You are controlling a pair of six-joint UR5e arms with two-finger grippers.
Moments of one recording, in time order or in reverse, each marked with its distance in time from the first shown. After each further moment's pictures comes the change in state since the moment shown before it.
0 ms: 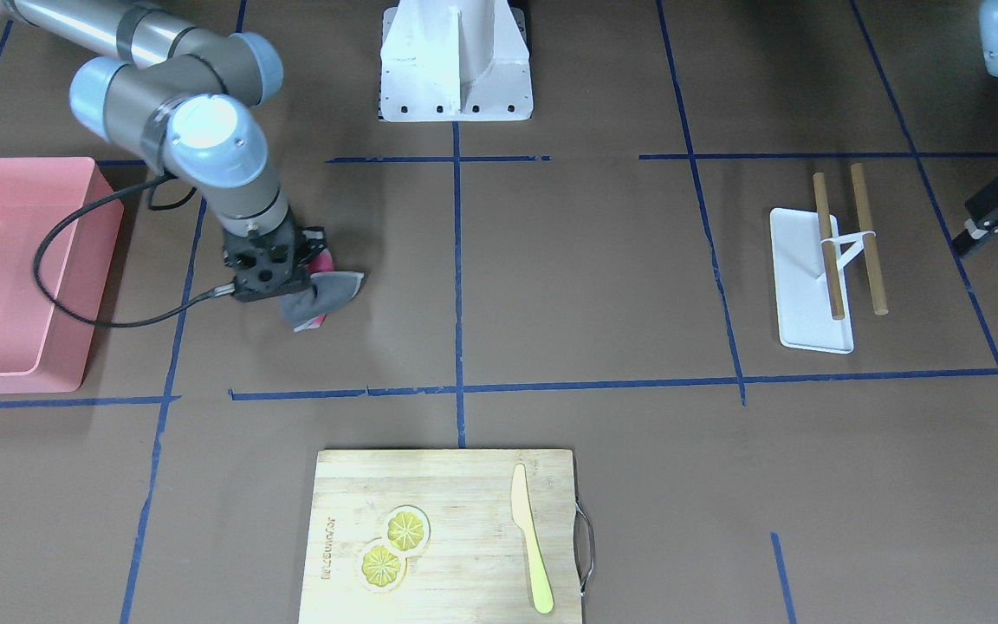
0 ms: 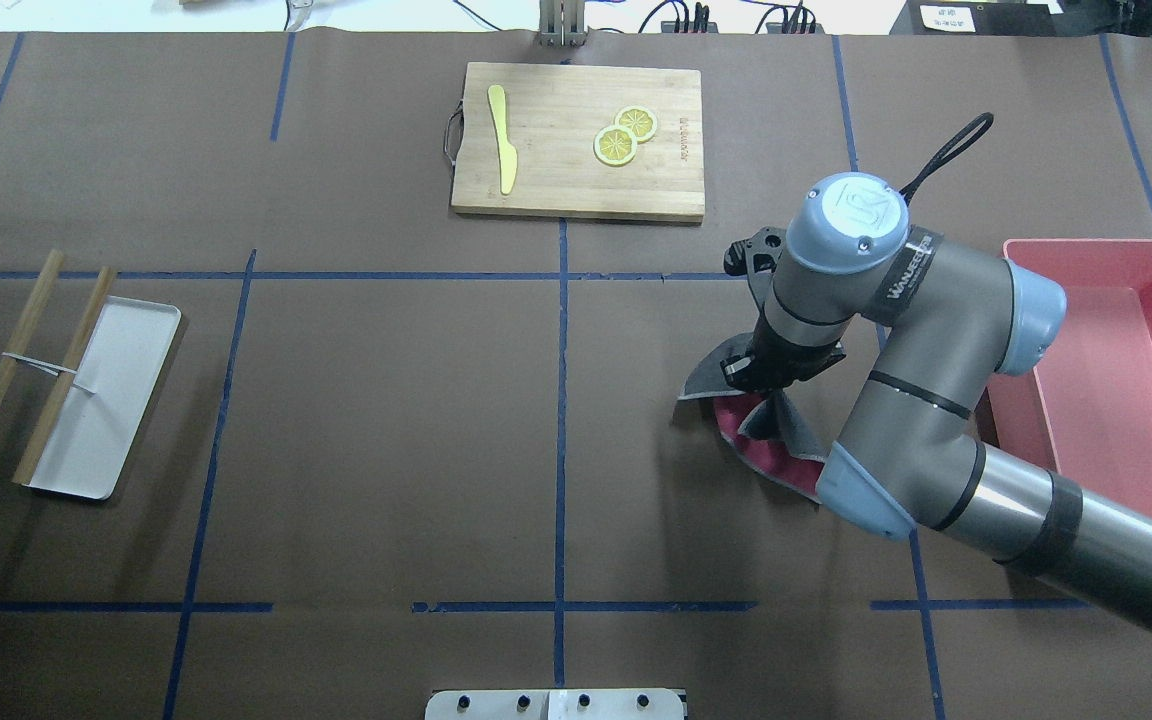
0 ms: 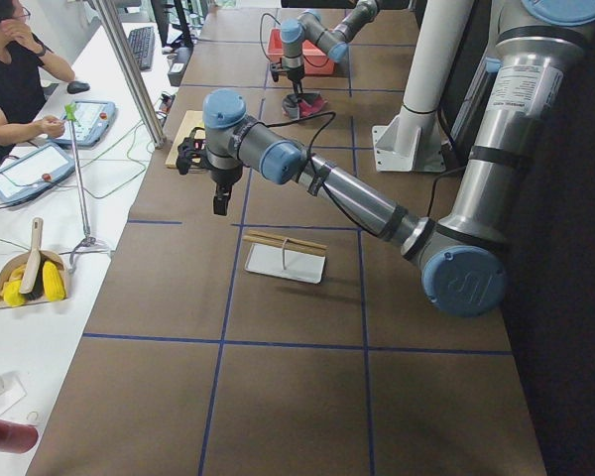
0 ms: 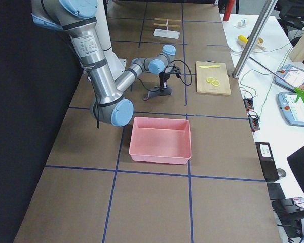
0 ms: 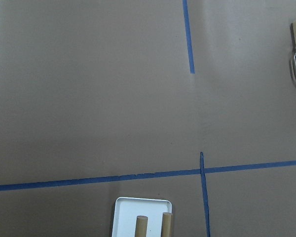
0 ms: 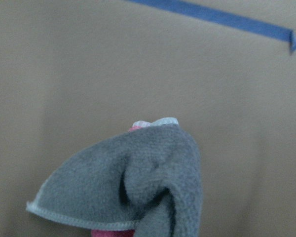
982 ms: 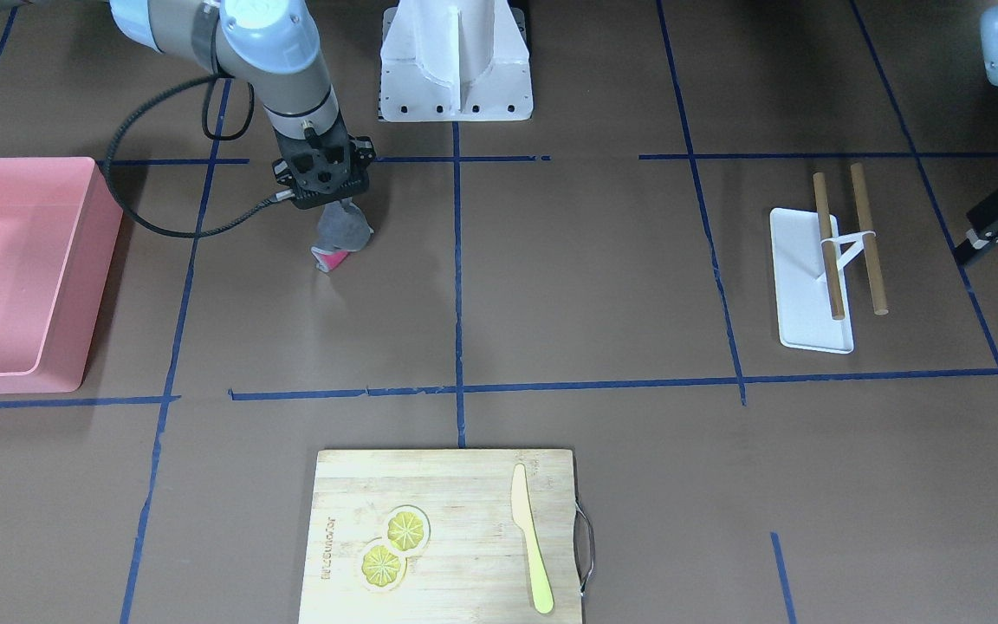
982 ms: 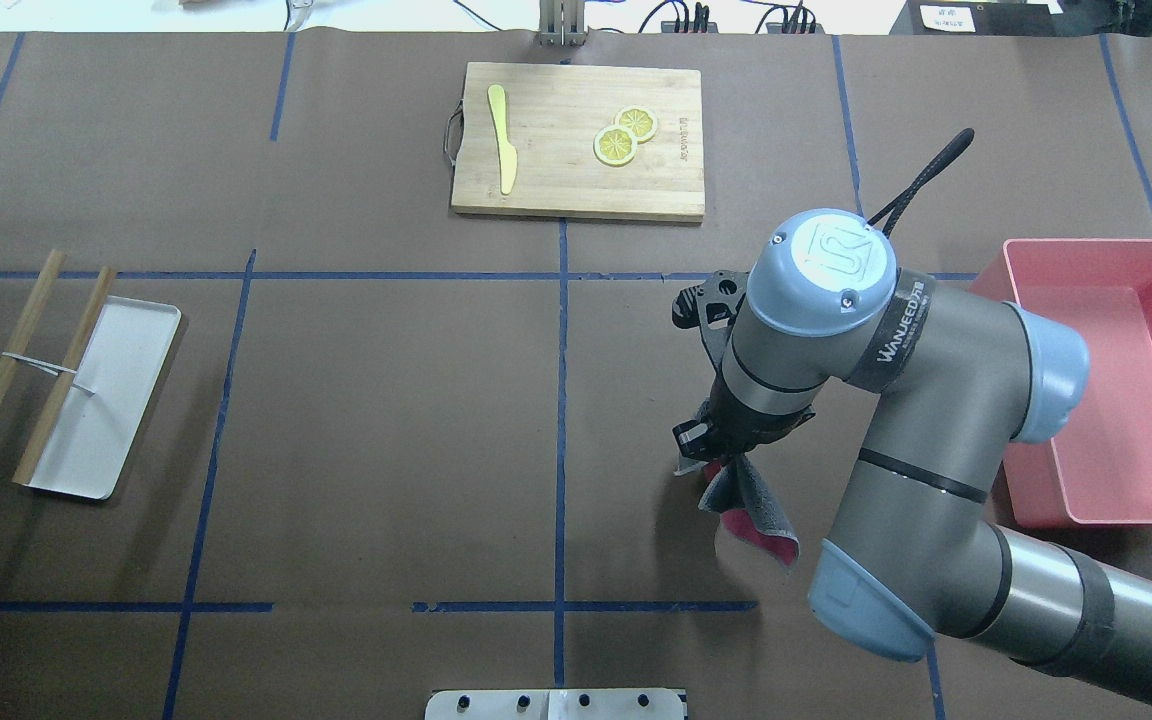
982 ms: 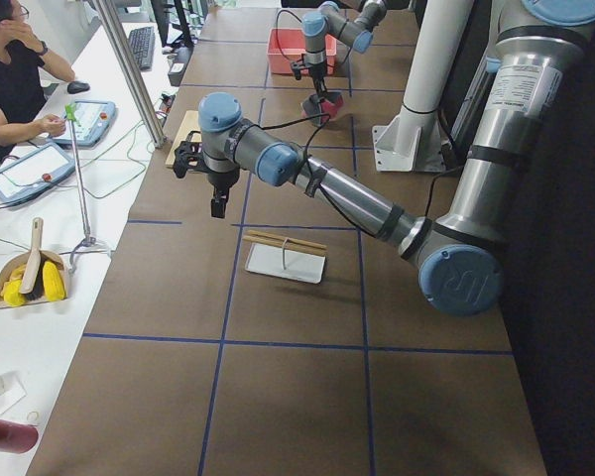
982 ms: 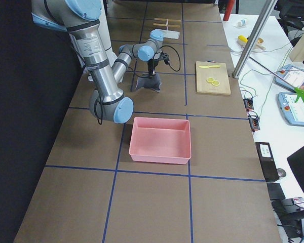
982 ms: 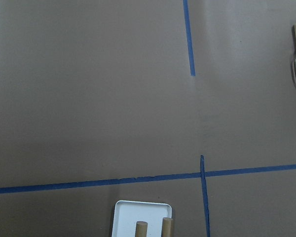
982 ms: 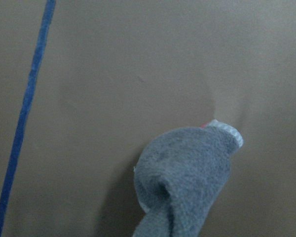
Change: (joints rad) left arm 0.000 -0.008 0.033 0.000 0.000 0.002; right arm -0.186 0.022 0.208 -0.102 -0.035 0.112
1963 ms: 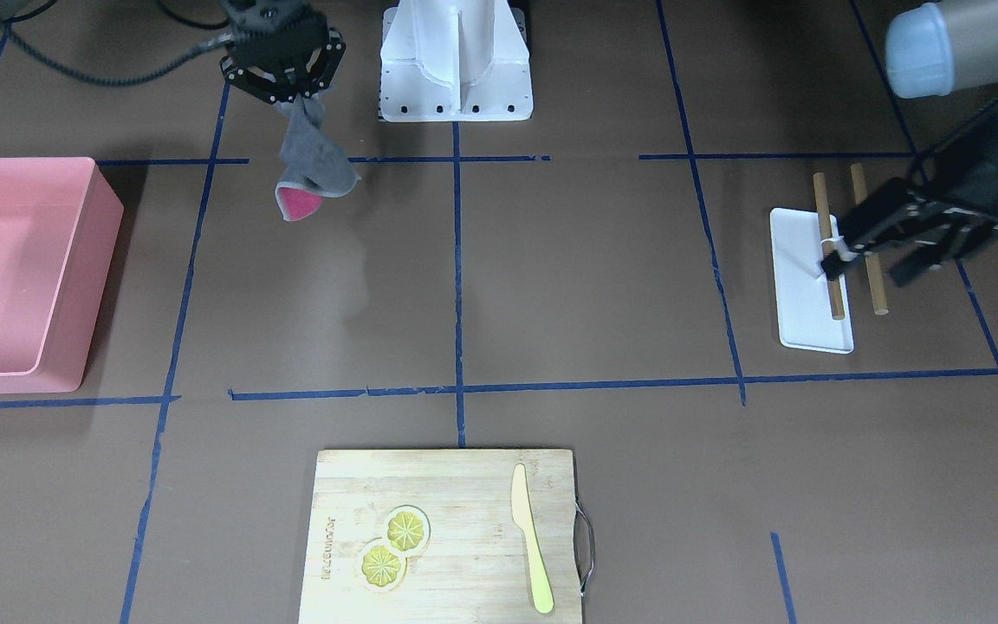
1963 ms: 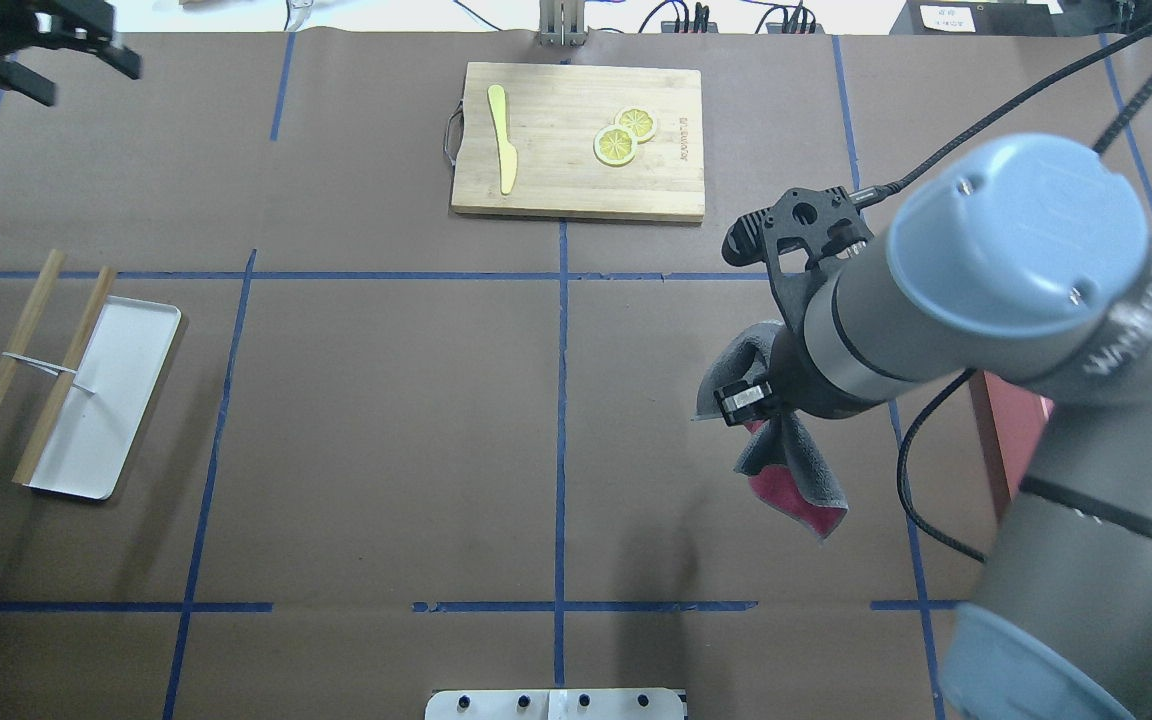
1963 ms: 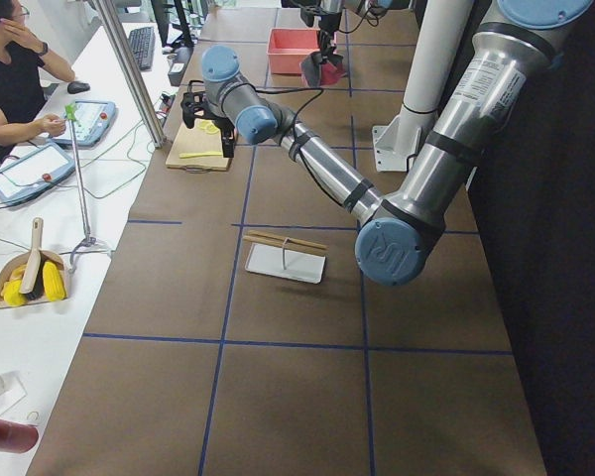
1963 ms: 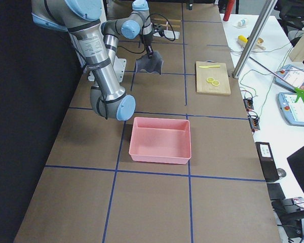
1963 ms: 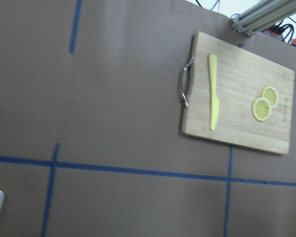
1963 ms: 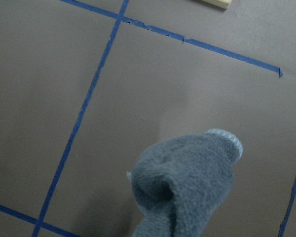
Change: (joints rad) left arm 0.085 -0.174 0.030 -0.063 -0.030 -0.302; right arm 0.072 0.049 0.350 -0.309 -0.113 -0.035
